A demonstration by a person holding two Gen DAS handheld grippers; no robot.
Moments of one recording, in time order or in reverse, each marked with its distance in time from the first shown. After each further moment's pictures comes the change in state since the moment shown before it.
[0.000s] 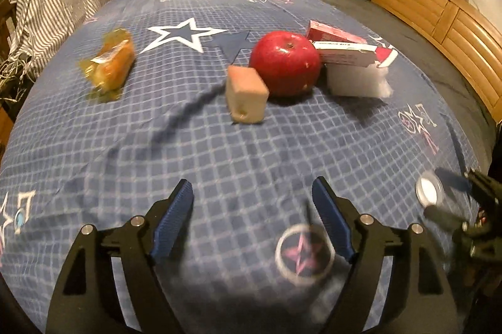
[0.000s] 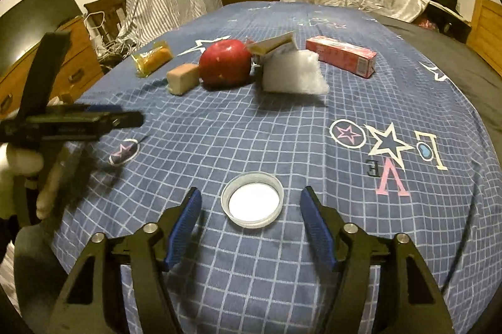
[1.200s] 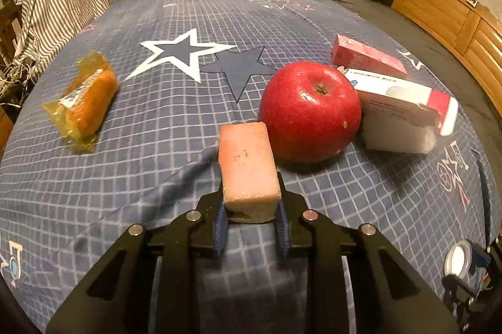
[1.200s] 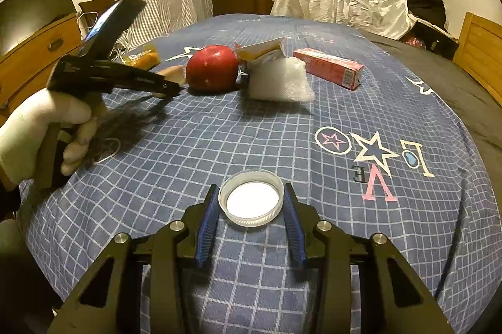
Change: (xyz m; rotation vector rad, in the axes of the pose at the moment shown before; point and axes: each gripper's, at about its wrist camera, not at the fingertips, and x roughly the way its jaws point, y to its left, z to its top) left arm 0.046 0.008 0.053 -0.041 -0.029 0.072; right arm 0.000 0.001 -0.013 -0.012 -0.080 -0.077
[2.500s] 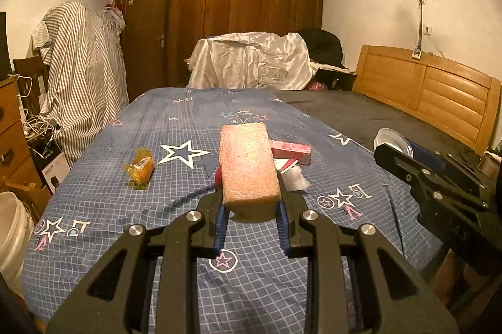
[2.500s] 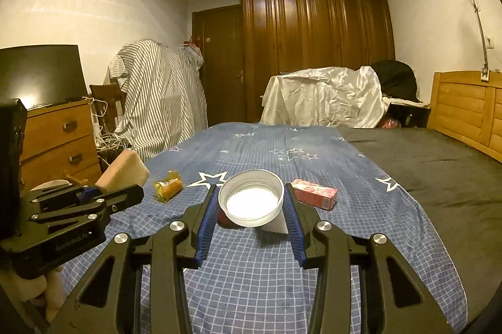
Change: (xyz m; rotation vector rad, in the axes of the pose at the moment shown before) left arm -0.234 -0.064 -0.087 0.046 -0.501 -0.045; right arm -0.192 0.054 0.043 0.027 -0.477 -0.064
